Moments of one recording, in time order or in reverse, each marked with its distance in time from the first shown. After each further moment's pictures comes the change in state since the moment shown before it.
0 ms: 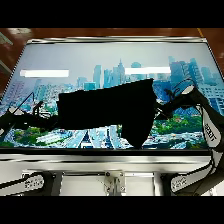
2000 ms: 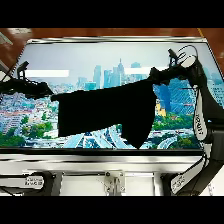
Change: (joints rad) left arm -0.069 -0.188 0.641 0.185 -0.051 -0.140; right arm 0.110 -0.127 0.546 0.066 -0.201 0.106
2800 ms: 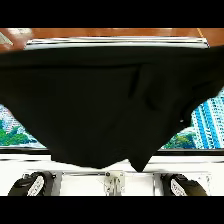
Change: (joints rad) left arm 0.003 0.805 0.125 0.161 -0.092 0.031; right arm -0.064 0.851 0.115 -0.378 0.409 -0.045
